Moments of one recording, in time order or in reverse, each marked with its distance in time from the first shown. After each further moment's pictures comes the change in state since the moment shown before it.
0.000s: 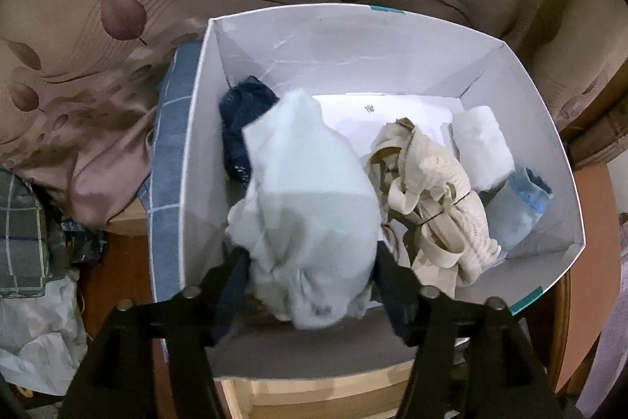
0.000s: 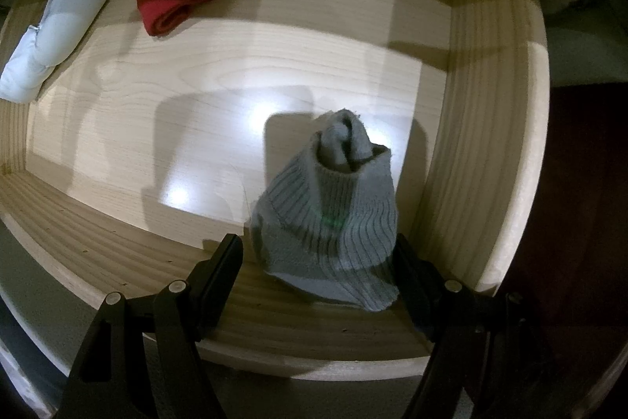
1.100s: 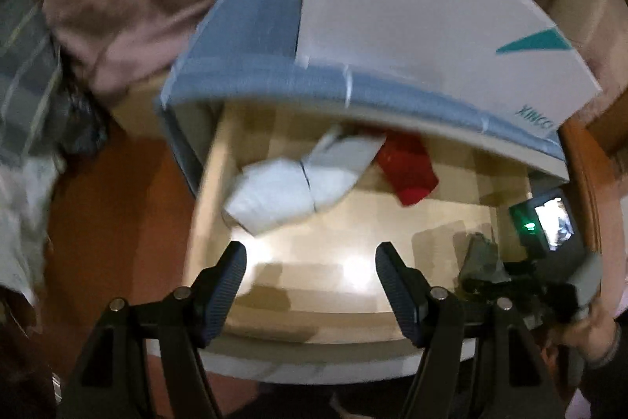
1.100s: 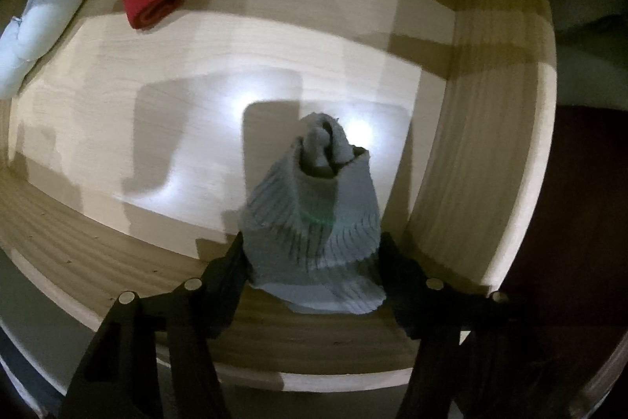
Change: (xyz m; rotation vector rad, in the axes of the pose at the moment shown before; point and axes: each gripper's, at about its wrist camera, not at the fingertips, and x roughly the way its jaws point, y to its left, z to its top) left arm 0.020 0.027 -0.226 -0.262 -0.029 -0.007; right arm 0.007 0.000 0.014 -0.029 0.033 -0.063
